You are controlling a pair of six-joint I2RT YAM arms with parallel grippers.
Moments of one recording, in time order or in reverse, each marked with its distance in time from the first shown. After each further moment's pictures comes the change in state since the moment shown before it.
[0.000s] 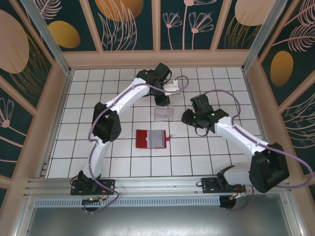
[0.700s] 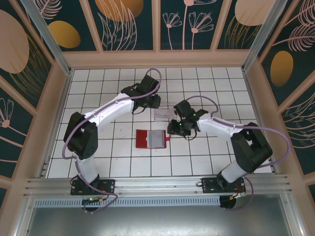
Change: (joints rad) left arm -0.026 -0.414 -0.661 0.433 -0.248 -1.049; right arm 0.134 0.256 0.026 0.041 -0.198 -0.060
